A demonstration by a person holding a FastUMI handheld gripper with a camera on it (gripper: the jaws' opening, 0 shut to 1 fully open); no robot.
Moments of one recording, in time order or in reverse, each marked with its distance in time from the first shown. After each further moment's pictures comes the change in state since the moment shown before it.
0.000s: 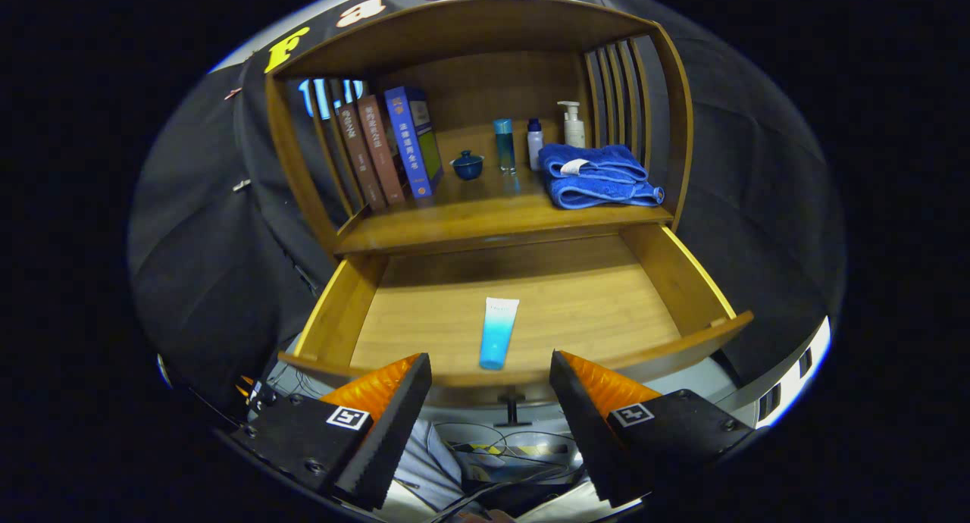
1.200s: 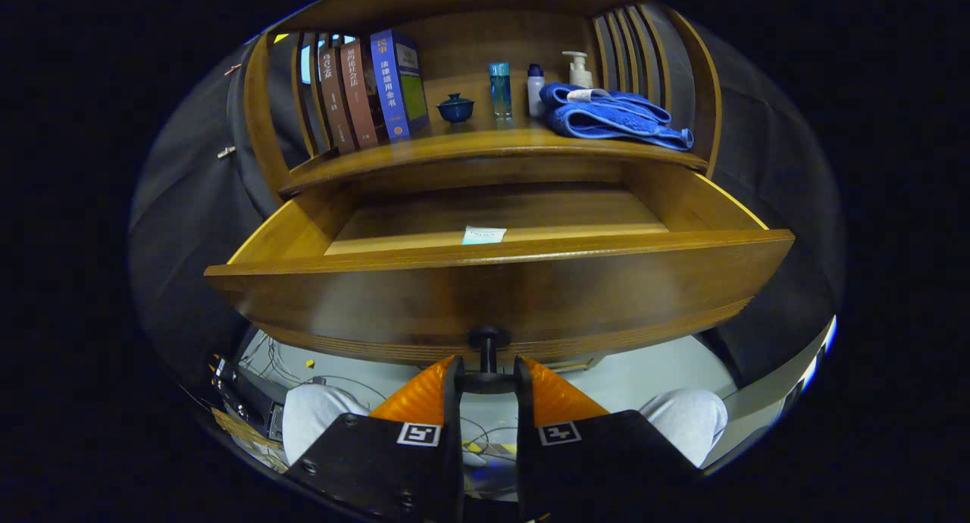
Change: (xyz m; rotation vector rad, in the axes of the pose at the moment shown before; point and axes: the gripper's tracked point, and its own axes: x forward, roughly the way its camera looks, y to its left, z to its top) arm 0.064 -0.023 -0.100 -0.064 0.068 -0.017
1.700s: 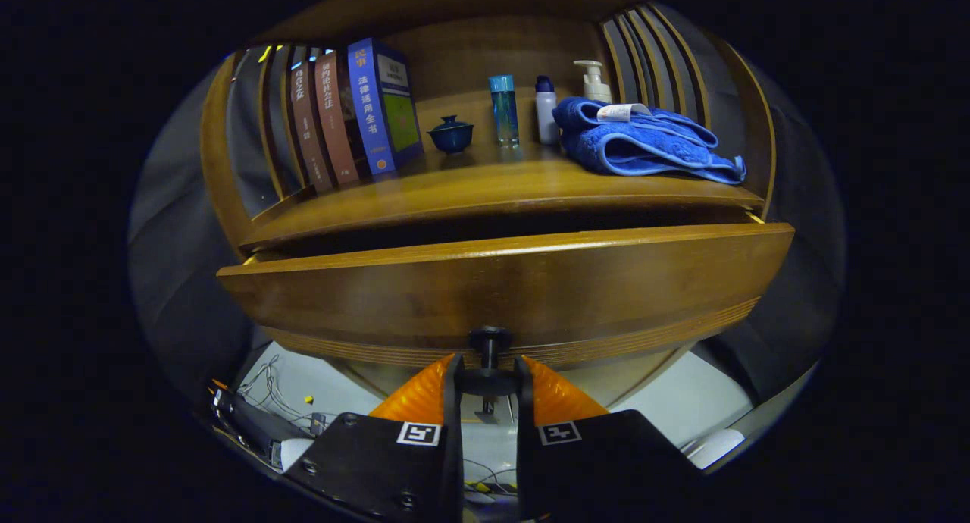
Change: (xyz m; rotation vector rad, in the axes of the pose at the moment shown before) arm 0.079 0.008 0.069 0.003 -0.123 0.037
